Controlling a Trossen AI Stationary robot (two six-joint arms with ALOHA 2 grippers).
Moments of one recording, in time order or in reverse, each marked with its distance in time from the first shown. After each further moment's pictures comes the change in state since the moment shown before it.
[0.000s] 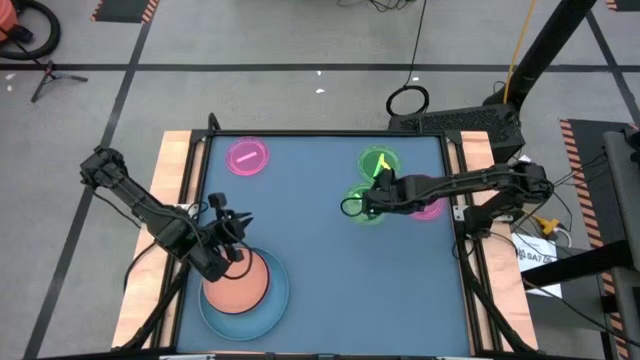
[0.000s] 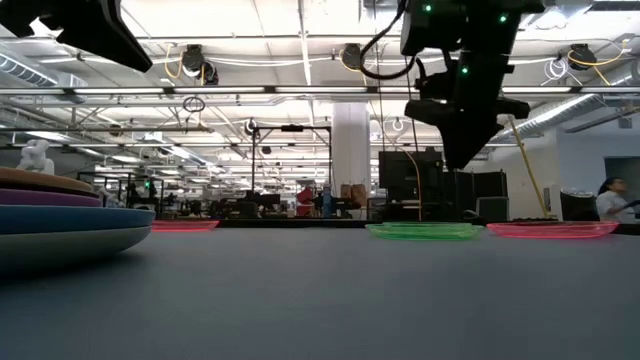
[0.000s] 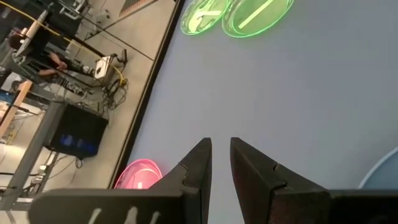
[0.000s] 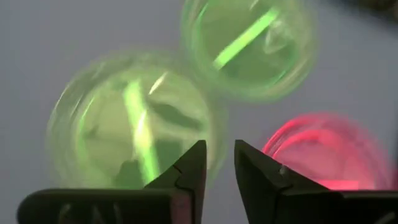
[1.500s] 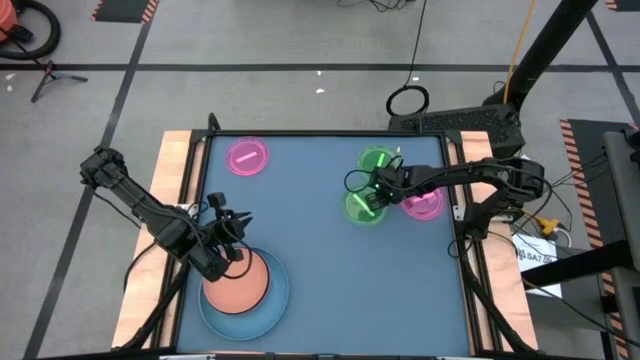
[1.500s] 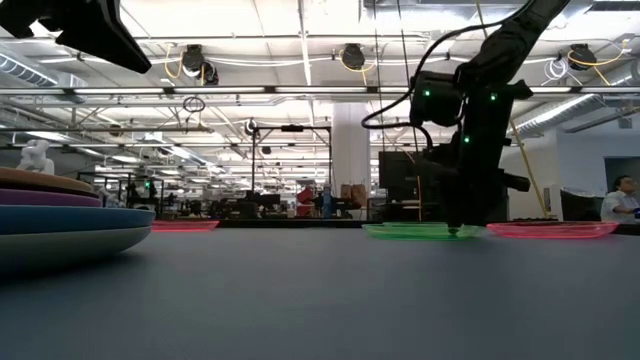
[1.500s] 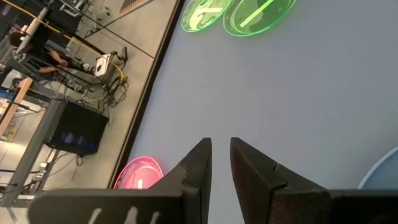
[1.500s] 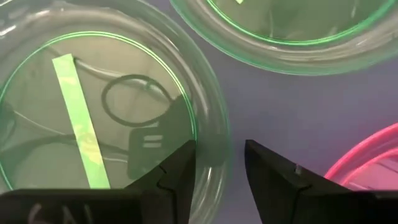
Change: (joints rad) left arm 0.000 0.001 0.000 -0.015 0.001 -0.017; right arm -0.284 0.032 -0.308 0.517 -0.393 -0.222
